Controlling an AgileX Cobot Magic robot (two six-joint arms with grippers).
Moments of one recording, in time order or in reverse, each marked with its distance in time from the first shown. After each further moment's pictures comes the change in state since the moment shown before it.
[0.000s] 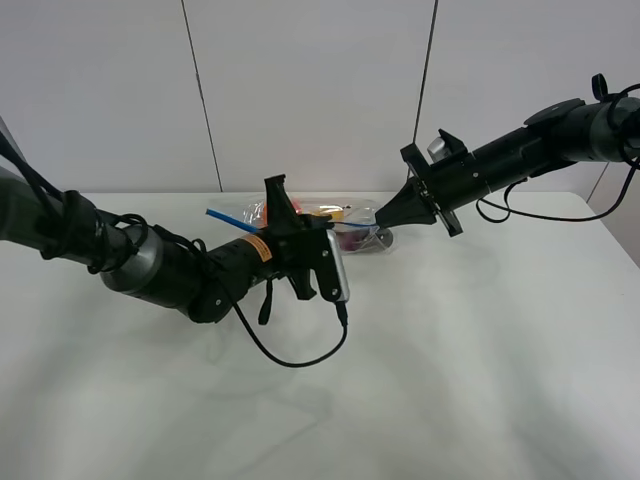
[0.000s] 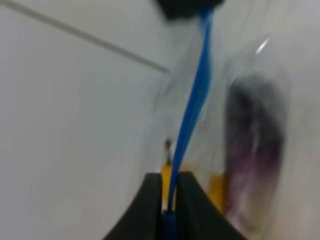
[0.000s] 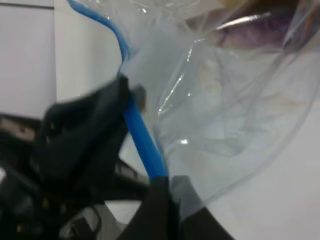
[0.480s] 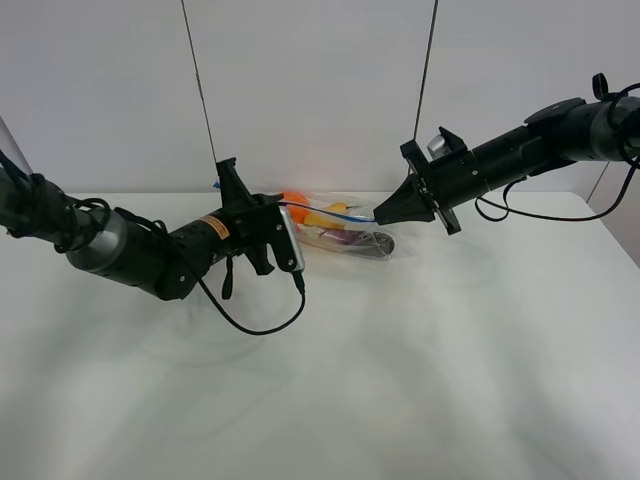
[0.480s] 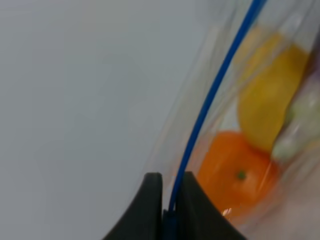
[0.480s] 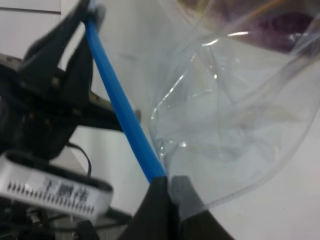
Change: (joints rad) left arm 0.174 0.000 0.000 0.044 -0.022 0.023; right arm 0.000 0.000 -0.003 0.013 -0.001 0.000
